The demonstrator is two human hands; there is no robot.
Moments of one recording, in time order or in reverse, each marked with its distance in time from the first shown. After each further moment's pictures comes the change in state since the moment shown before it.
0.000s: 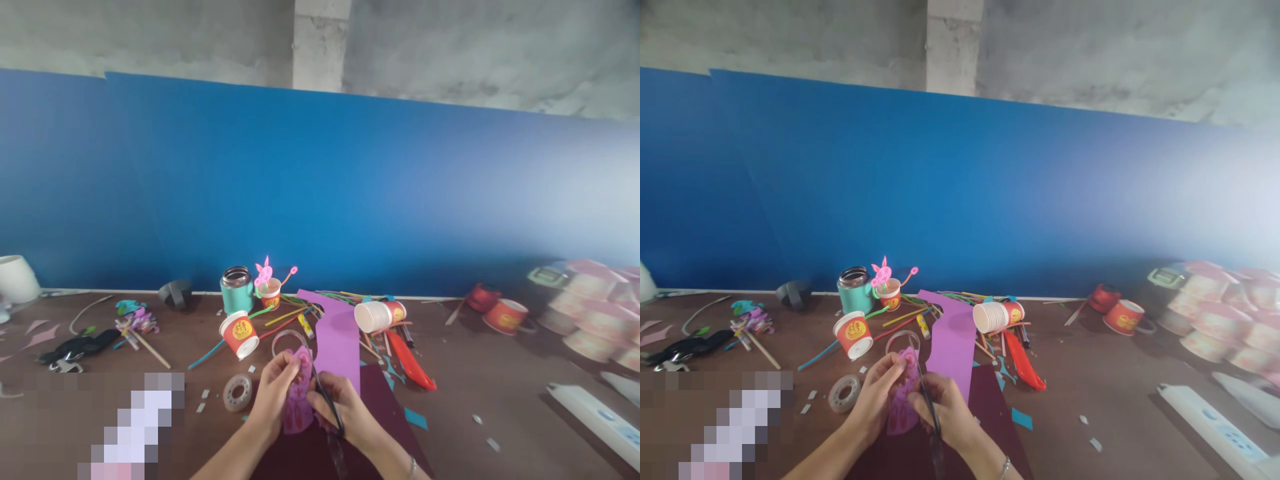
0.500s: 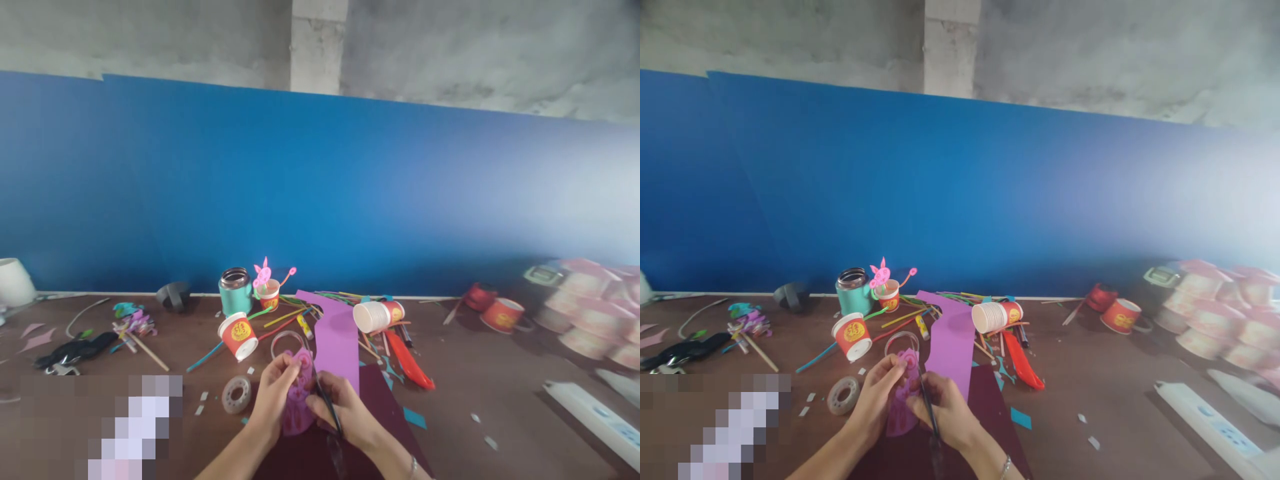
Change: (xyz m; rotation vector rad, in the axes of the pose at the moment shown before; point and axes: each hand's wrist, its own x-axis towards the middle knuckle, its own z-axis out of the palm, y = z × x) left_hand 0.004 -0.006 -0.003 0.063 0.052 0.025; right_hand -0.001 0.003 -0.001 0.077 -0.008 0.048
